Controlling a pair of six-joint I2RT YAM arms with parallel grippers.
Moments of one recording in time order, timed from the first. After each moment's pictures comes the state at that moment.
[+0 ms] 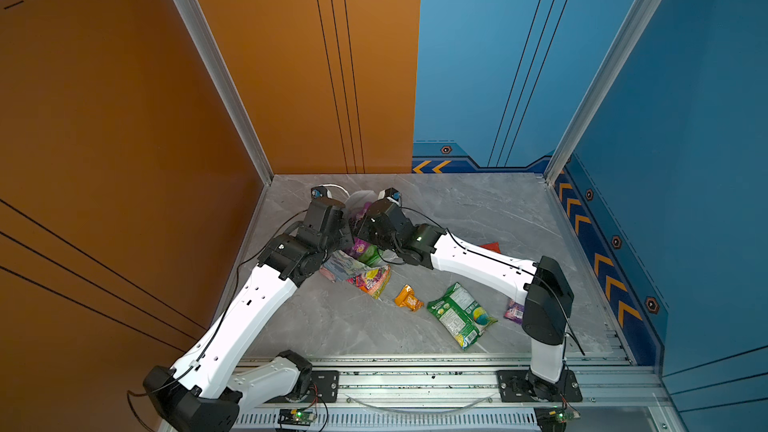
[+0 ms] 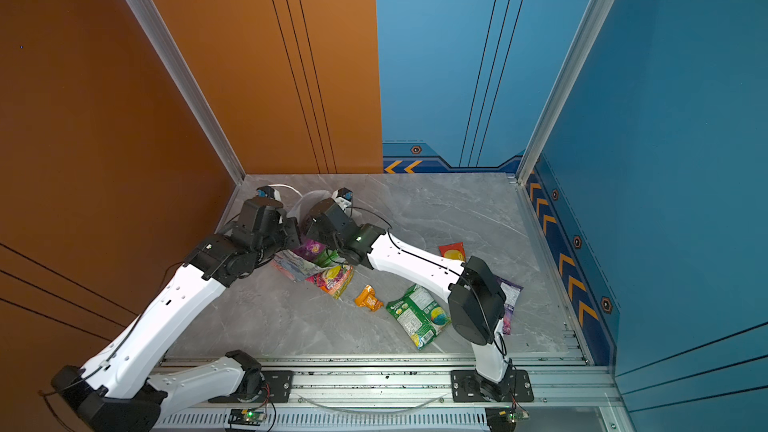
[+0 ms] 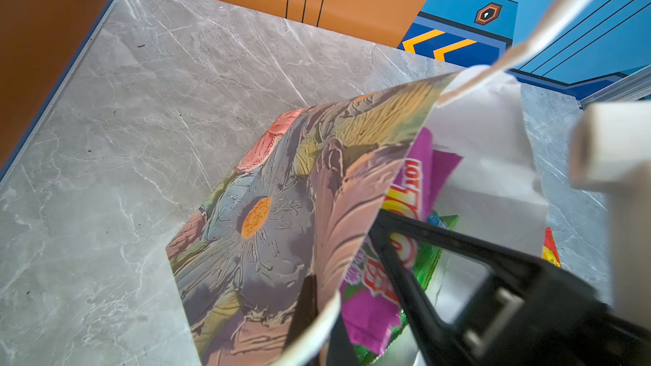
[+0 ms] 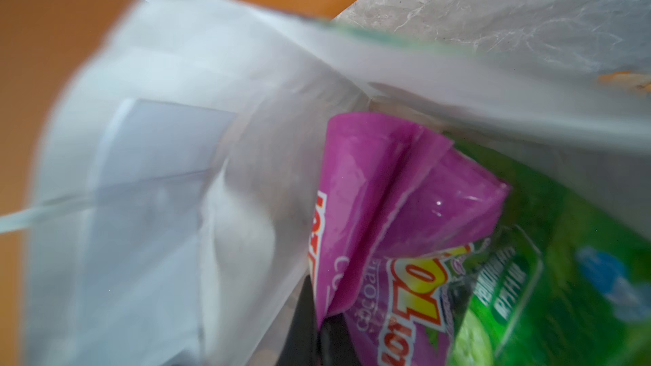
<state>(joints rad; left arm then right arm) -0.49 1.13 1.23 -0.83 -0.31 -0.57 0.98 1.93 1.69 -0.27 0.19 1.12</state>
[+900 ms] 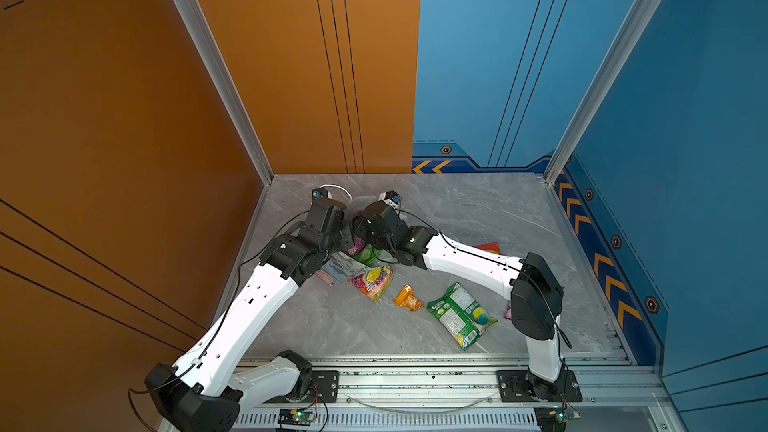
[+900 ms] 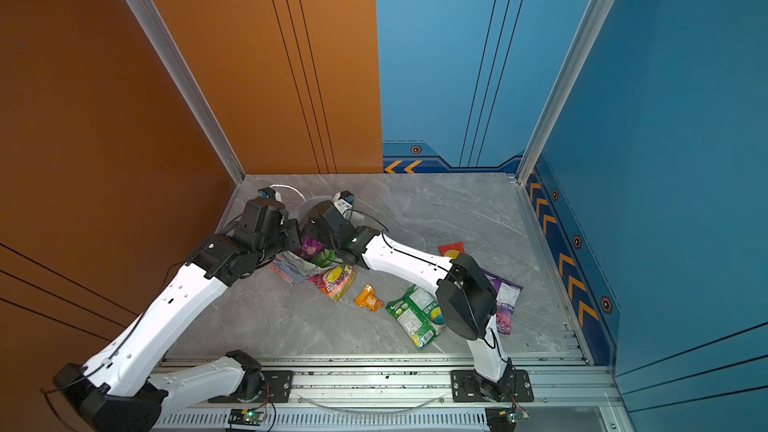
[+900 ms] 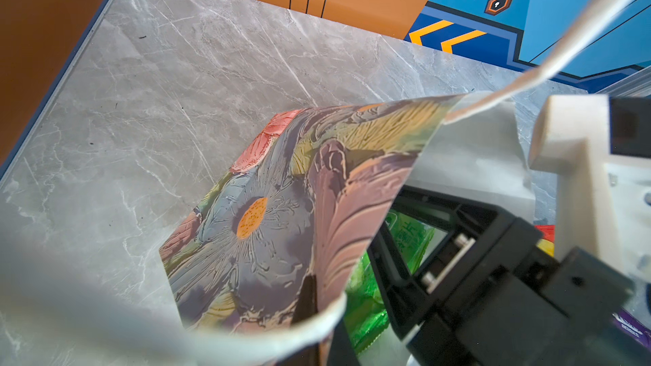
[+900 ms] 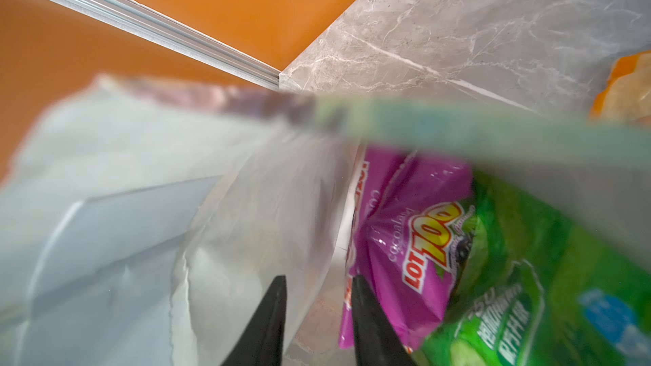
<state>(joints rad) -0.49 1.13 1.22 -0.84 -0.31 -0.58 0.97 1.98 1.69 -0.20 0.23 1.19</state>
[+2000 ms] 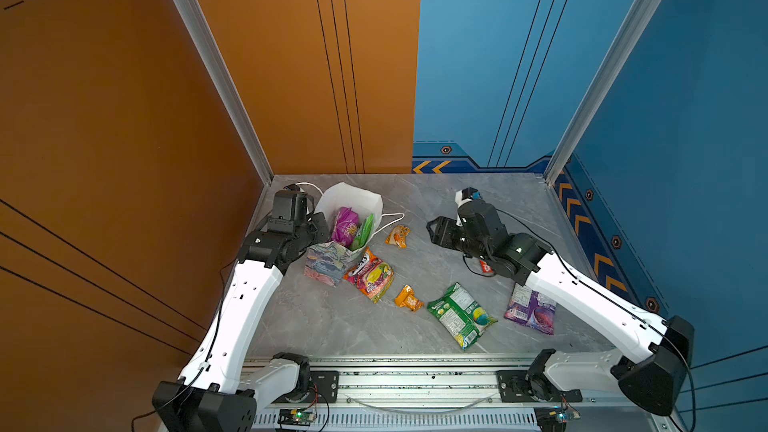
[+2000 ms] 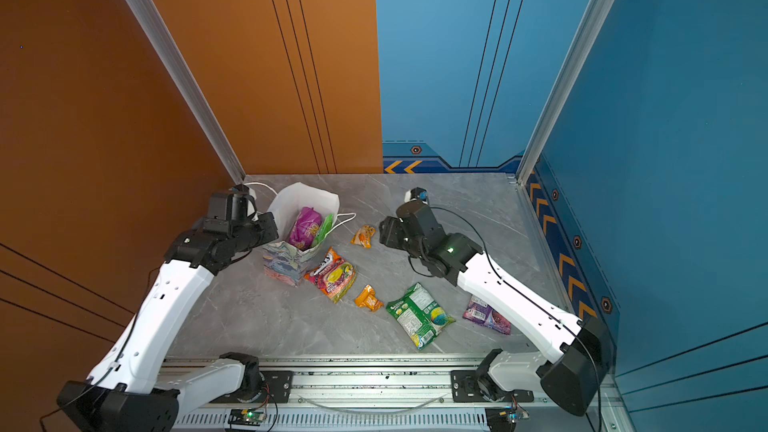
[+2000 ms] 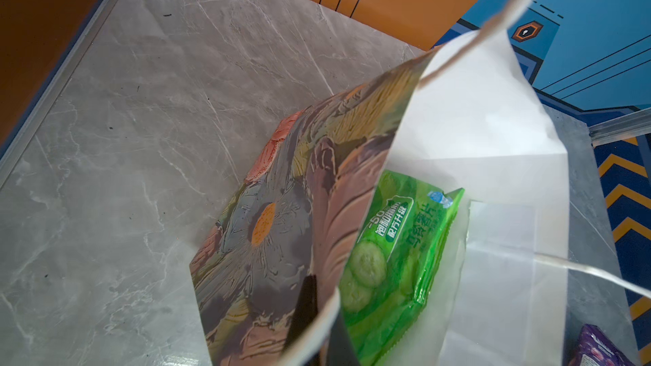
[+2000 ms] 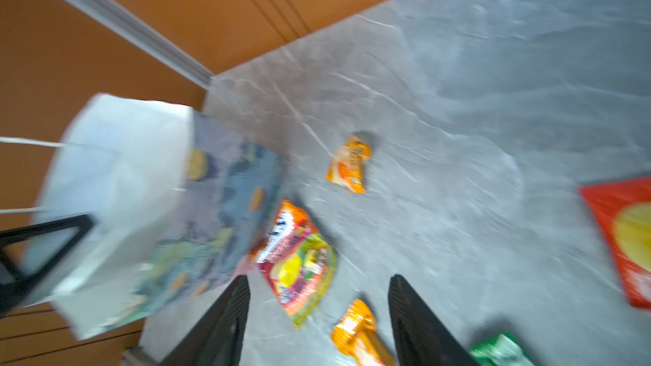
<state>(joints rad) -0.16 1.11 1.20 -0.84 -0.05 -0.48 0.71 1.25 1.13 -0.56 0.16 0.78</state>
